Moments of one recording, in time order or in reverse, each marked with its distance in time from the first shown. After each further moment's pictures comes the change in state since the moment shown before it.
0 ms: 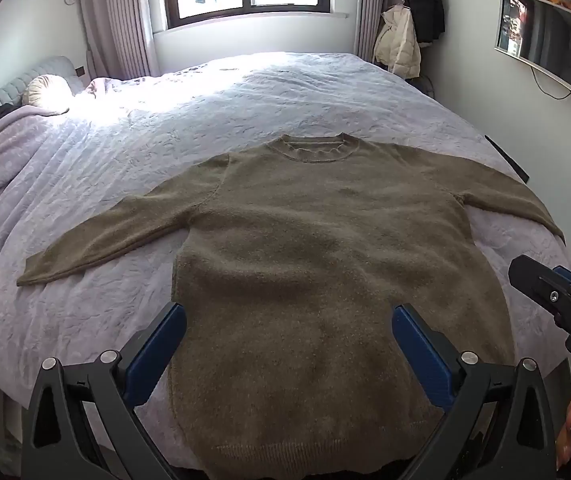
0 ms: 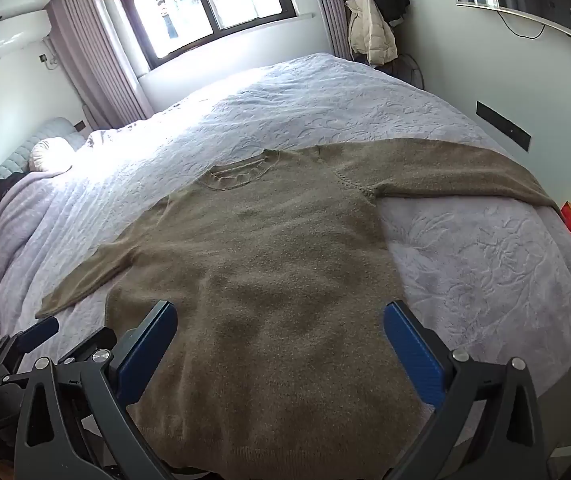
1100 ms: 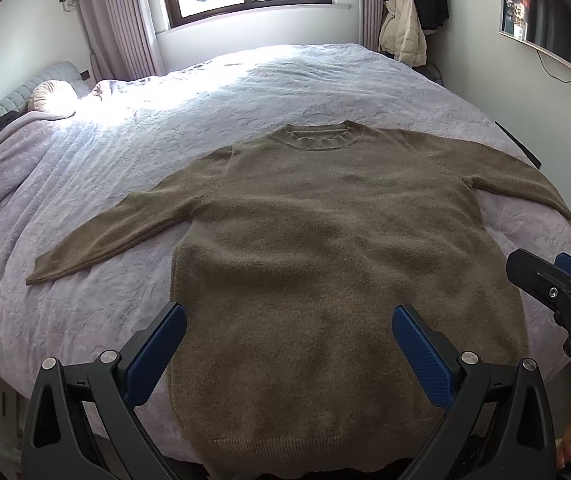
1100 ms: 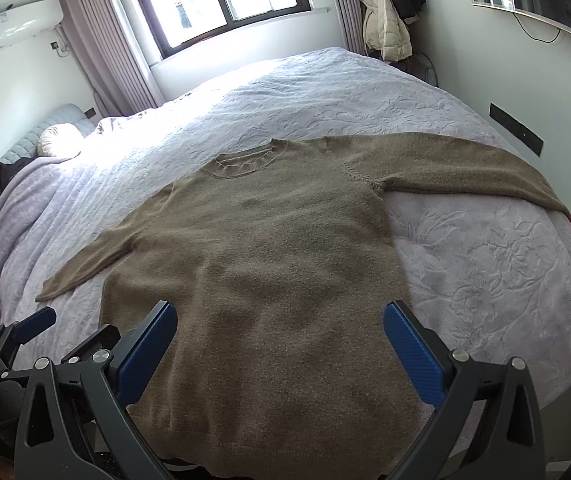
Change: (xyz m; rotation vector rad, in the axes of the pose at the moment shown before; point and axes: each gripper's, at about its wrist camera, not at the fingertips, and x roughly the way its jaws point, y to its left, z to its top) left arm 0.010 -0.014 -0.005 0.020 0.030 0.052; right arm 0.014 -0.008 -0.003 -0.006 0.051 0.063
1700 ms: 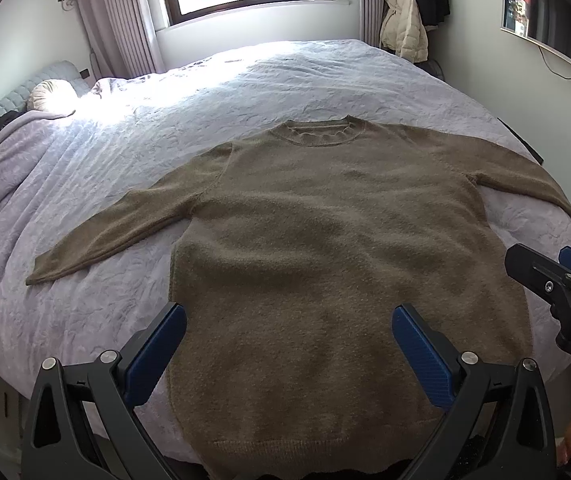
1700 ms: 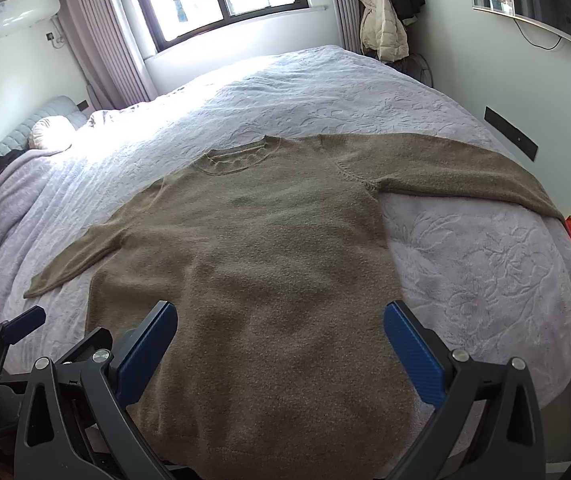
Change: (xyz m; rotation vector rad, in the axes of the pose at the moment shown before) left arm 0.007 -0.002 0.001 0.002 0.014 0.009; right arm 0.007 0.004 0.003 -0.023 0.011 -0.051
